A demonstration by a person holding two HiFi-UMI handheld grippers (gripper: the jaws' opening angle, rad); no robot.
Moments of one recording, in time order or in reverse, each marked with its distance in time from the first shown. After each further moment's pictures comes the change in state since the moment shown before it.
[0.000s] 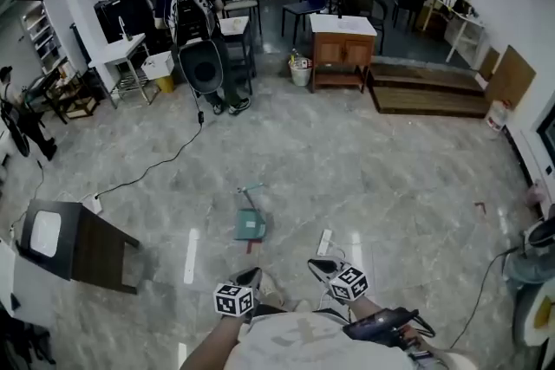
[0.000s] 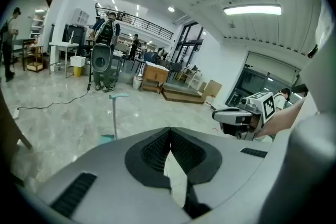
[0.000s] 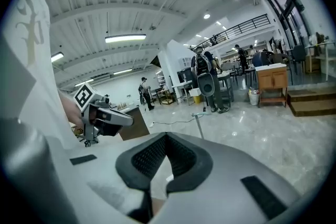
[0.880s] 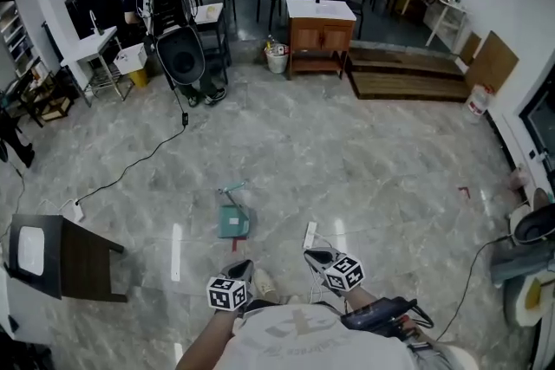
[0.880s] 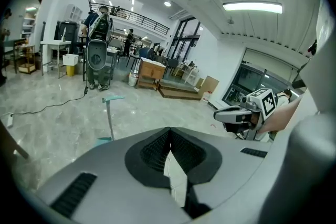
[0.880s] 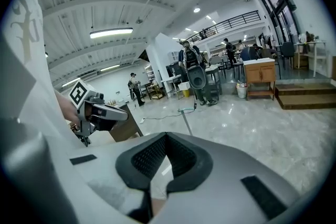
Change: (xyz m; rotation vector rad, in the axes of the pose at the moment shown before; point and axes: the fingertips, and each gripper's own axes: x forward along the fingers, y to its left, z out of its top) left arm 0.040 0.022 0.033 0.024 0.053 -0.045; right arm 0.013 -0.051 0.008 0.071 0.079 -0.103
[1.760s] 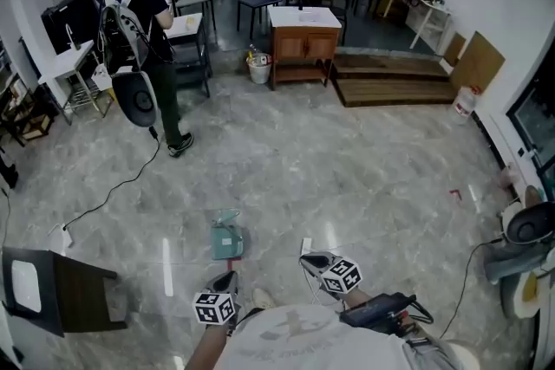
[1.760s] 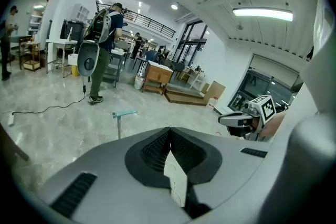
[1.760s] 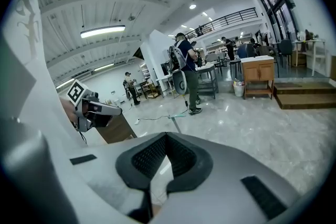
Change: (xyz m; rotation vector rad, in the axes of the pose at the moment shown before) left arm 0.022 0.076 0.069 -0.047 -0.030 0.034; right arm 0.052 -0.057 0.053 0.028 0.029 -0.033
